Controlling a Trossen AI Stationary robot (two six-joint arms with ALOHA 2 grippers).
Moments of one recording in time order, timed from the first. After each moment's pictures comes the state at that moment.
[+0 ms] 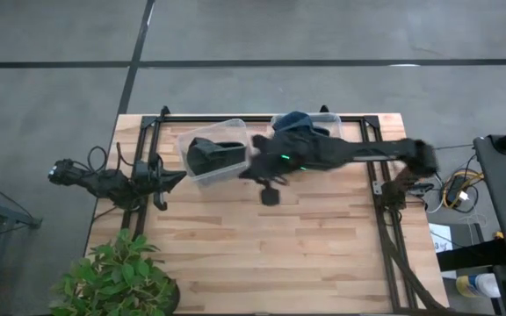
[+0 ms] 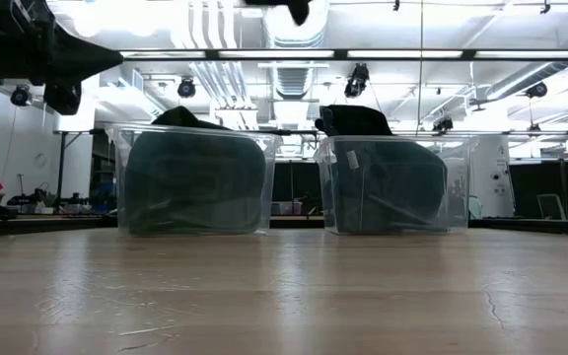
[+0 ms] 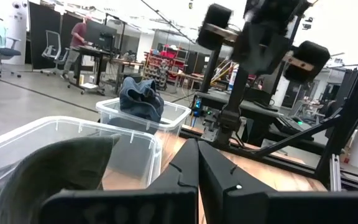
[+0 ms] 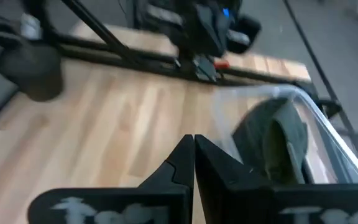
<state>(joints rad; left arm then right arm) -0.33 0.05 0.10 0.07 -0.61 -0.16 -0.01 1.71 1.61 -0.42 -0.08 -0.16</state>
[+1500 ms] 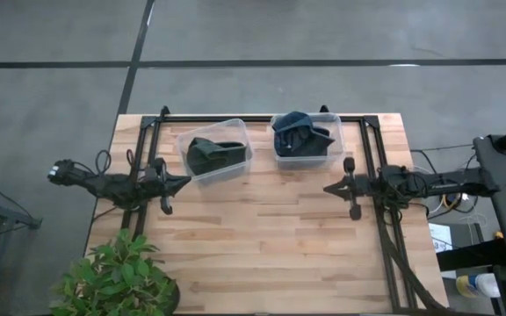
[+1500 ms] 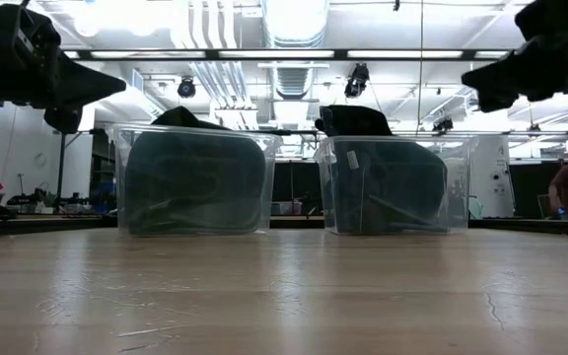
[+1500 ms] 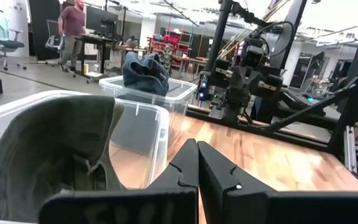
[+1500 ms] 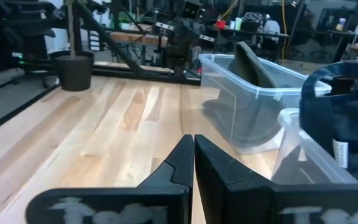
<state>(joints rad) -0.33 0.05 0.02 0.05 -0.61 -0.16 0.06 0.28 0.13 0.04 0.04 -0.07</state>
